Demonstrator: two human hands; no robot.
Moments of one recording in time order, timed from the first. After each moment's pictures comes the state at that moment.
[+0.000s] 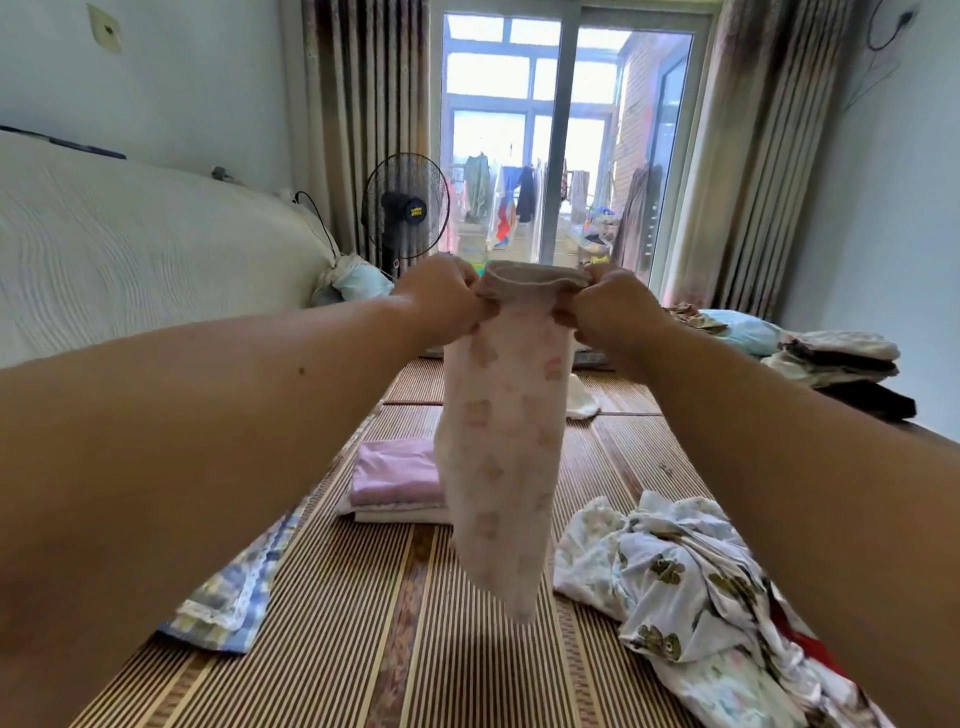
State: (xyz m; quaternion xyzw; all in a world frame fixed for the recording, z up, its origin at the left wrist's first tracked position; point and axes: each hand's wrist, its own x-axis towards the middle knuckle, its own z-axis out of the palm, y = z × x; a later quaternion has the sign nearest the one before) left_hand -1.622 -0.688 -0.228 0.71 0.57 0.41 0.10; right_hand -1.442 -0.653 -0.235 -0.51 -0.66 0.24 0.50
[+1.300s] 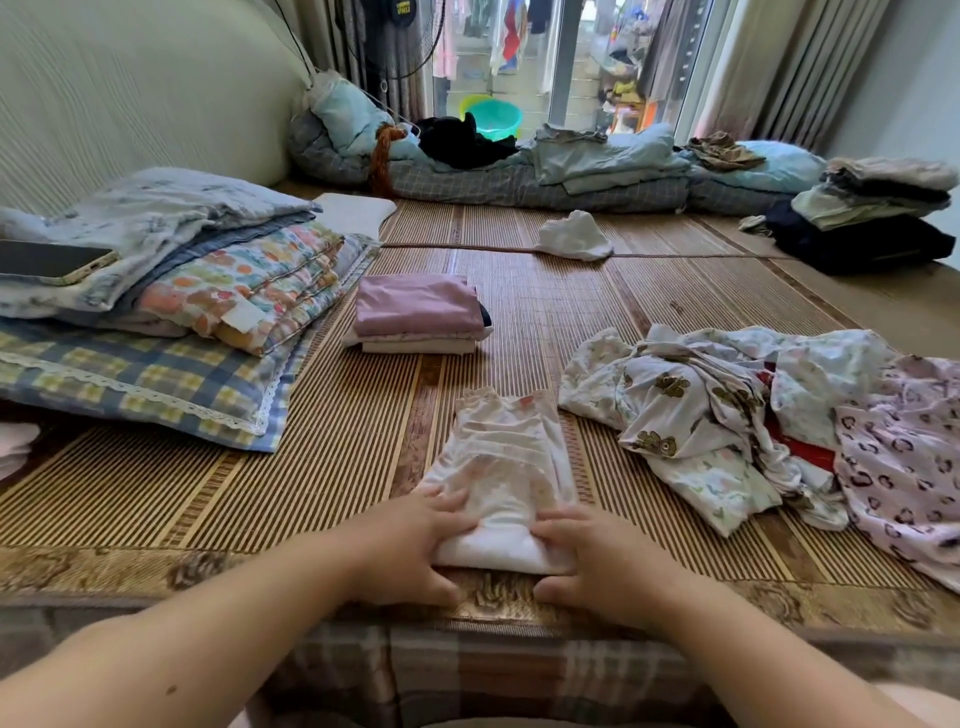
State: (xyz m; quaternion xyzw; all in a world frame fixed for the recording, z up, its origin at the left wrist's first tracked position) left_hand -1.643 -0.827 -0.519 0.82 0.53 -0.05 0.22; right_hand -1.407 -0.825 -0.527 -0.51 -0.83 0.21 0.03
